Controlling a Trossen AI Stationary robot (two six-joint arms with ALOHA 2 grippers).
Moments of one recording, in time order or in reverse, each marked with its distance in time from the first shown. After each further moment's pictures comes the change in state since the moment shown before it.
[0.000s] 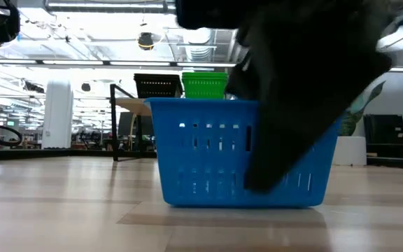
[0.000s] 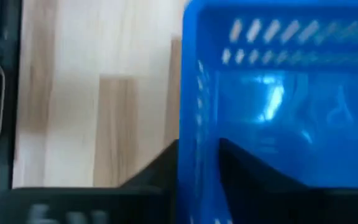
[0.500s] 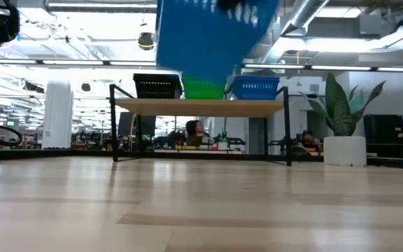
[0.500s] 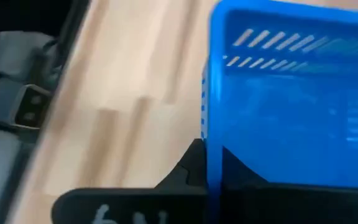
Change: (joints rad) left arm 0.000 0.000 0.000 -0.001 0.004 0.008; right arm -0.042 -0.229 0.053 -0.125 0.080 -0.255
